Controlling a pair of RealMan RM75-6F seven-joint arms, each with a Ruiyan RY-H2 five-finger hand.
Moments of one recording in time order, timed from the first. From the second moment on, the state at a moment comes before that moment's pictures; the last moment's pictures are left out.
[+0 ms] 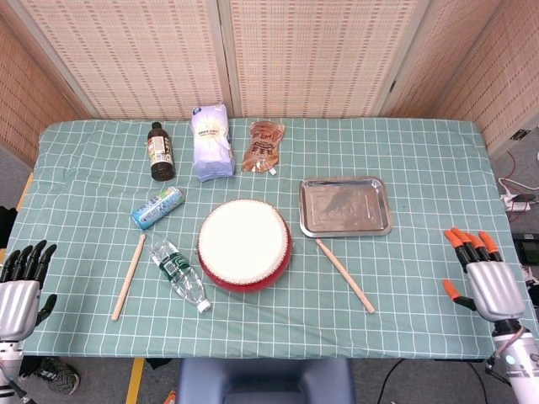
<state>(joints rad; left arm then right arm) -0.11 -1.16 -0.07 -1.61 1.45 1.50 0.21 0.16 -1.05 0.07 -1.69 -1.46 1.30 -0.08</state>
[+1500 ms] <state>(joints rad) -0.10 -1.19 -0.05 -1.53 1.44 1.45 0.15 0.60 -1.46 0.05 -1.38 -1.39 0.80 -0.09</state>
